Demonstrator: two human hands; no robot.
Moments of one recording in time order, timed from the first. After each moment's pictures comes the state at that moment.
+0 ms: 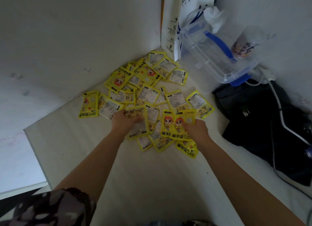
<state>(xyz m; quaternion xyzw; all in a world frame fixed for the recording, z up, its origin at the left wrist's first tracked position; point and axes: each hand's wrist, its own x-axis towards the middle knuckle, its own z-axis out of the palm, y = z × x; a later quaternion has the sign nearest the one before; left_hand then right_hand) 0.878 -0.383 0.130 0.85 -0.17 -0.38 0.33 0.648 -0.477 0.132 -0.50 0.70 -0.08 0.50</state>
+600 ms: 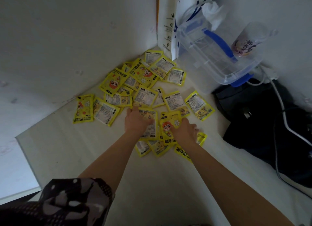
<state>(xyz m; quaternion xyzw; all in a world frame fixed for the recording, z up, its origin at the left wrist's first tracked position) 0.846 -0.431 0.113 0.88 -0.31 -0.33 0.14 0.686 -0.473 0.120 -0.61 0.71 0.10 0.35</state>
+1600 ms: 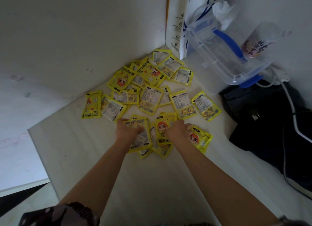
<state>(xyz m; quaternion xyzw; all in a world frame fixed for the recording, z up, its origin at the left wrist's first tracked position) 0.863 -0.370 0.115 0.86 -0.08 -0.38 0.33 0.727 -0.459 0.109 -0.55 0.73 0.12 0.39</state>
